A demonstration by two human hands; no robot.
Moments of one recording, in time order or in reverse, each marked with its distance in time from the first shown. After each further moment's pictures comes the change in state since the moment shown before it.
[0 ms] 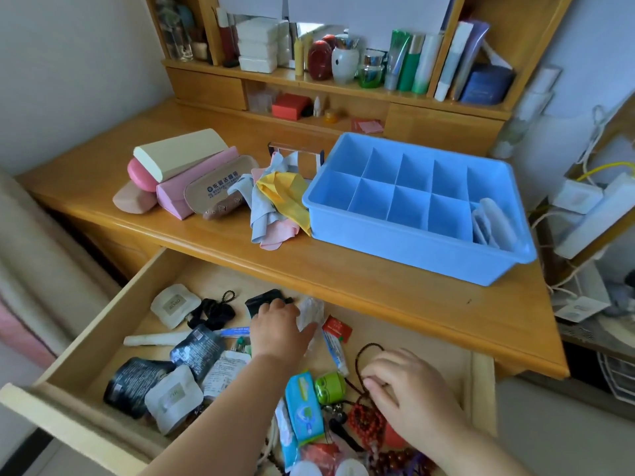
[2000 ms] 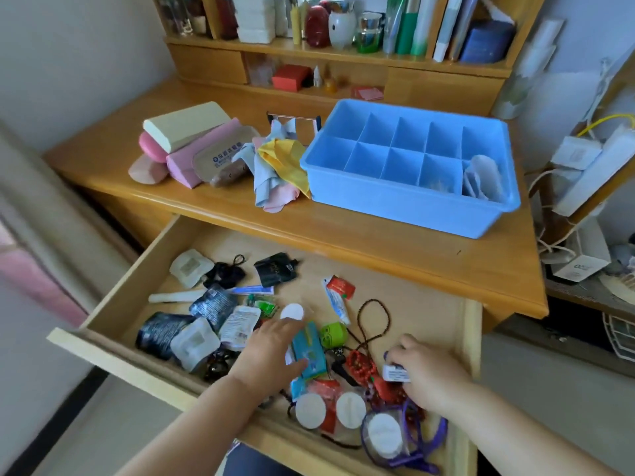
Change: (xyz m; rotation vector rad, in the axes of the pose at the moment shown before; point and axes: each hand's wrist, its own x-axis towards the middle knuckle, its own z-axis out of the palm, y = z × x) left_hand -0.105 -0.044 -0.006 -0.144 -0.249 0.318; right_hand -0.046 0.040 0.033 -0.228 -0.477 0.240
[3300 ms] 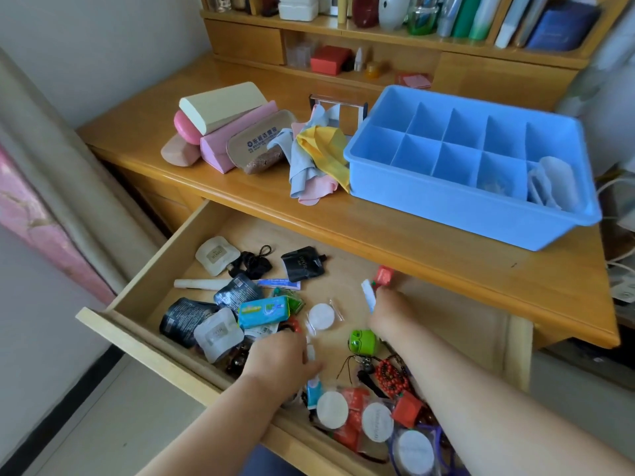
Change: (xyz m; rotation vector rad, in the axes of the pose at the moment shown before) left_hand -0.003 -0.003 -0.007 0.164 -0.125 -0.269; right_hand 0.121 -0.073 -0.029 0.209 0.039 0.341
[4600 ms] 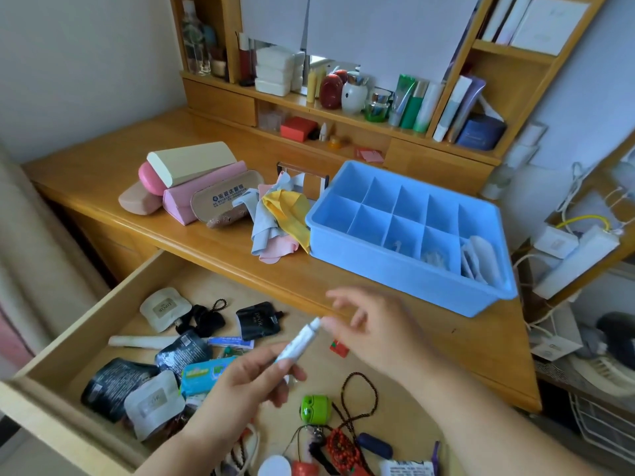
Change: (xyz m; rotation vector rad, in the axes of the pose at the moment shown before) left_hand -0.002 0.020 -0.050 -1.498 -0.005 0.302; right_hand -0.075 -0.001 -0.130 0.313 0.377 -0.690
